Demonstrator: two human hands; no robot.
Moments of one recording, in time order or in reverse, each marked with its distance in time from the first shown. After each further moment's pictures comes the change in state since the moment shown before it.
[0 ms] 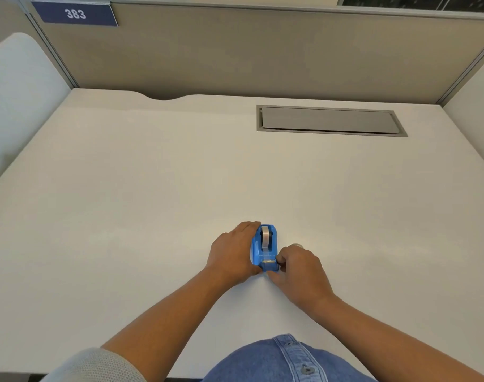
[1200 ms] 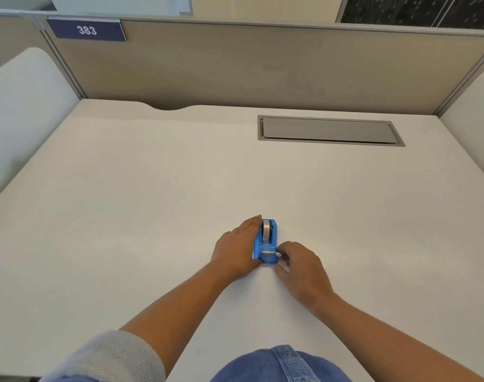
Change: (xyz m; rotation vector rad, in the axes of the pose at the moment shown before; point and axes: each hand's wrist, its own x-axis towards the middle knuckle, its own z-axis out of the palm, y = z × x) left_hand 0.019 -0.002 0.000 0.038 -0.032 0.015; right_hand 0.012 0.009 -0.003 0.094 0.063 -0.044
